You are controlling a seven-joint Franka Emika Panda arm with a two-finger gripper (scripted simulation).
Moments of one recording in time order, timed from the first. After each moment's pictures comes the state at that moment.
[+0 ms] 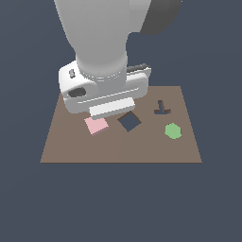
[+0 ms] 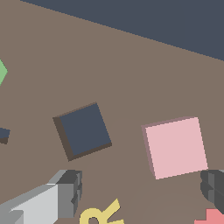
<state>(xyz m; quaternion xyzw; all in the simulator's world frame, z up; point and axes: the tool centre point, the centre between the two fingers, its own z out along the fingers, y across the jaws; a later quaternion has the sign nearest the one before) 0.007 -0.032 0.100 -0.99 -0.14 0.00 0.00</state>
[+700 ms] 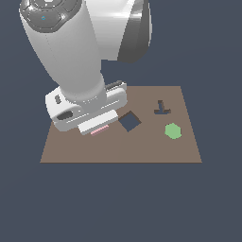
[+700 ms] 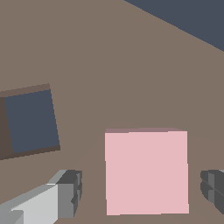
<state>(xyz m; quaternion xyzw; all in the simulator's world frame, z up) 0.023 -0.078 0.054 -0.97 -0.23 0.00 0.00</state>
